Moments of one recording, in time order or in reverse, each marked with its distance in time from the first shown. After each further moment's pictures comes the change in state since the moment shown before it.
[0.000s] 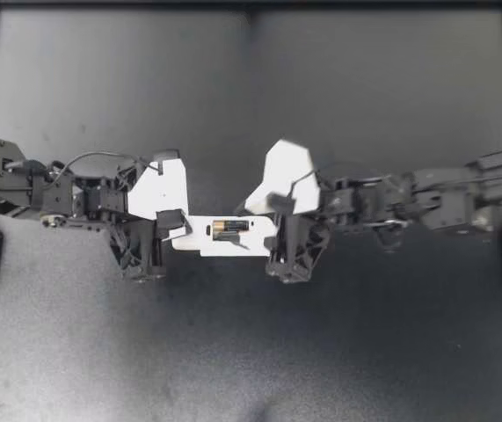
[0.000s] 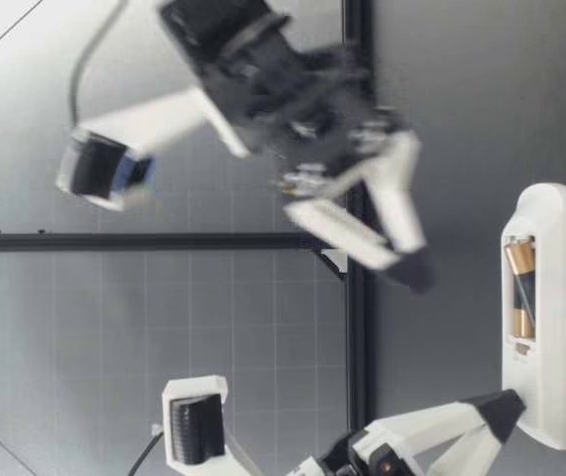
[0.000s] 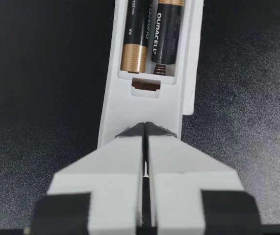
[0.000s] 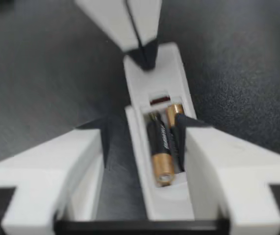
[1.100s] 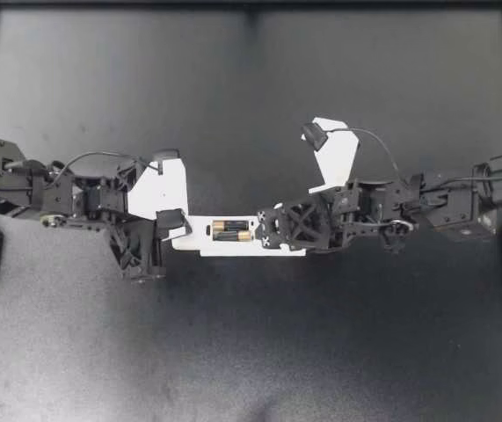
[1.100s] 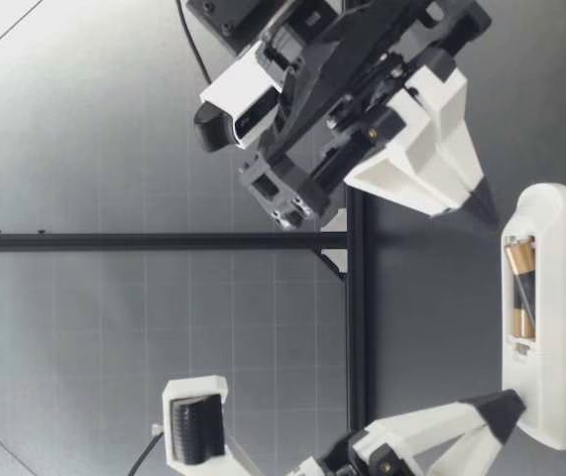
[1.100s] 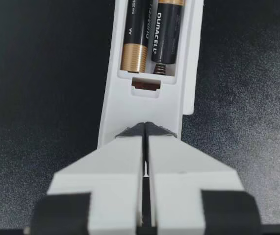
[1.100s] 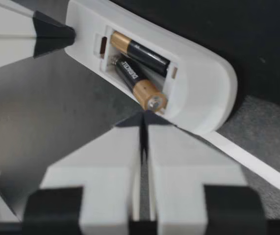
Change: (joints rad) left arm 0.000 0.000 0.000 0.000 0.003 0.000; right arm 0.008 0.048 -0.002 0.132 0.156 0.834
